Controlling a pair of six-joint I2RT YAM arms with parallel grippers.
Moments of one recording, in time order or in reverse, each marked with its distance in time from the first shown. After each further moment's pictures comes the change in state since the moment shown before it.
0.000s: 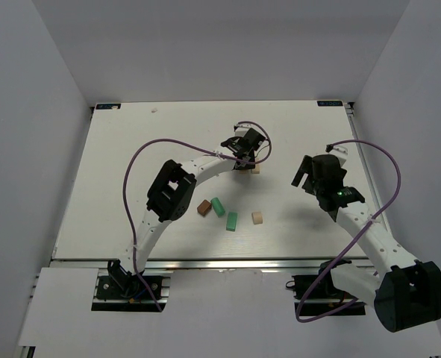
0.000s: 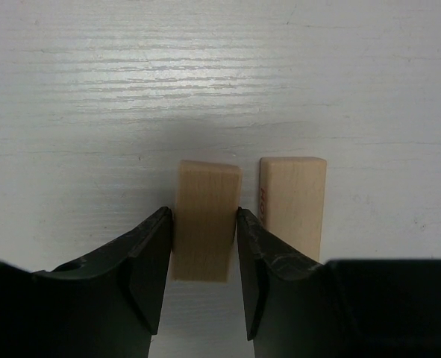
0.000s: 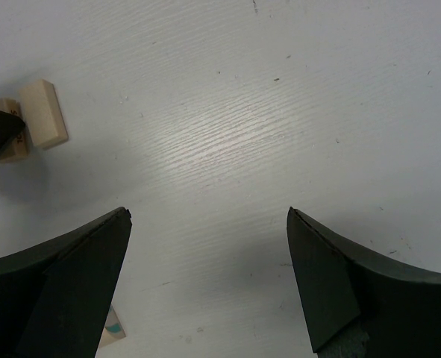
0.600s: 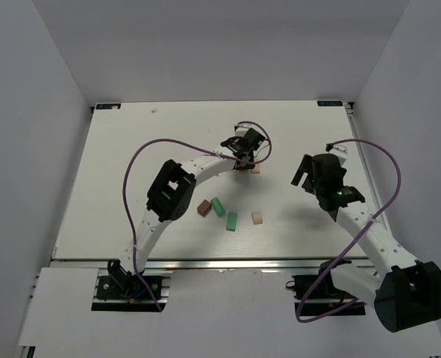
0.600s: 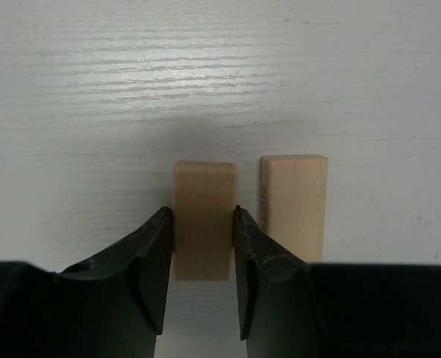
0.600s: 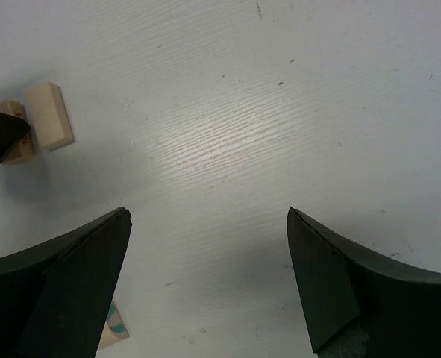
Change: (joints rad) left arm 0.003 0.000 0.000 0.000 0.009 0.012; right arm 0.004 0.002 0.011 0.001 0.000 0.000
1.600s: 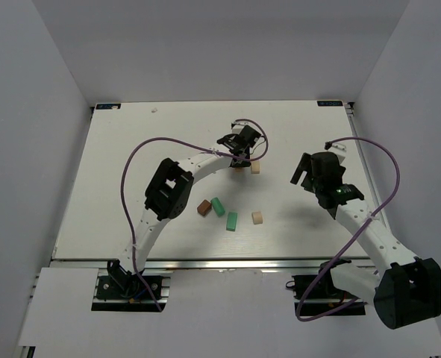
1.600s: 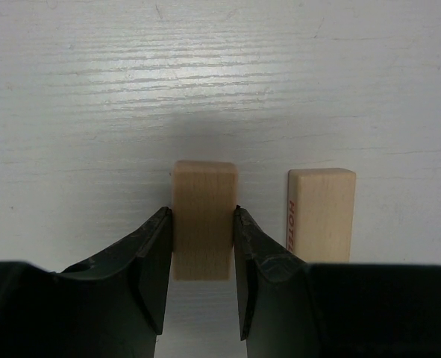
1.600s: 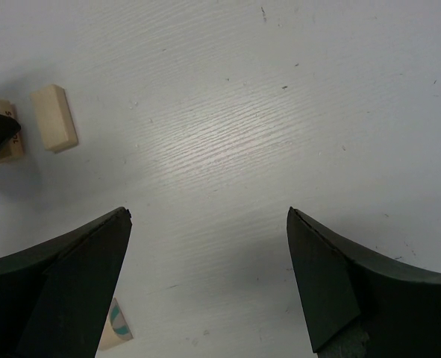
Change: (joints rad) left arm 0.028 -0.006 -0.001 -0.011 0.006 0.044; right arm 0.004 0.021 0.017 -0.001 0.000 0.000
